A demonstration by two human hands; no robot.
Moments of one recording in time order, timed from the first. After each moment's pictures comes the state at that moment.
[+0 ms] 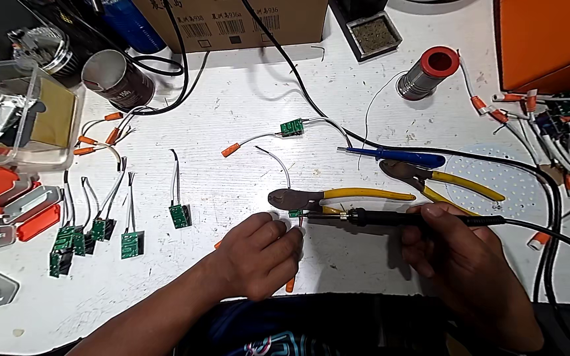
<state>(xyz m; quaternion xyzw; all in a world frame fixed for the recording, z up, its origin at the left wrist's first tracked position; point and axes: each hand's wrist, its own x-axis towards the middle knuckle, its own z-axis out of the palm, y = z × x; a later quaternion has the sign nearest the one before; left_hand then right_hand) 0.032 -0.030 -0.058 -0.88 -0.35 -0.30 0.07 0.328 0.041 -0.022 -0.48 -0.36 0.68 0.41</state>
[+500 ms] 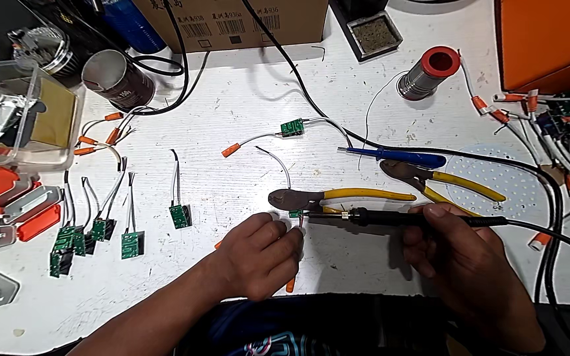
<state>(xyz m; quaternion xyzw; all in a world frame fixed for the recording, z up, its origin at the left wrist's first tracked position) 0.032 -0.030 -0.058 -0.88 -0.35 -0.30 0.07 0.328 0.041 -0.022 -0.48 -0.35 0.69 0.42</state>
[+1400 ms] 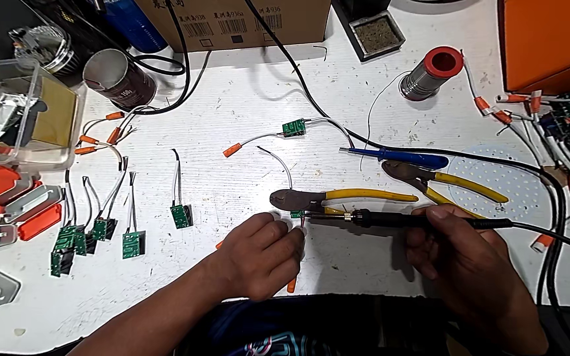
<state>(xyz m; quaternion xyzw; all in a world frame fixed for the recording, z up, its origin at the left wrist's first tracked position) 0.032 -0.030 -0.058 -0.88 -0.35 -0.30 0.07 0.328 0.041 -0.023 -0.49 -0.36 0.68 0.42</state>
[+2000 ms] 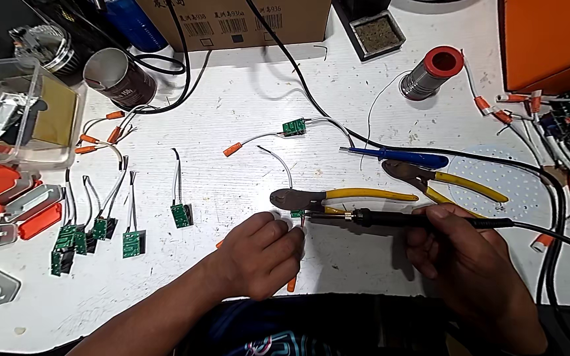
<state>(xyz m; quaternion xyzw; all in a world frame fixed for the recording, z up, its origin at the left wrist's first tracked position) 0.032 -0.029 -0.057 -0.88 -0.35 -0.30 0.07 0.328 0.041 -0.022 -0.49 -0.36 0.67 0.42</state>
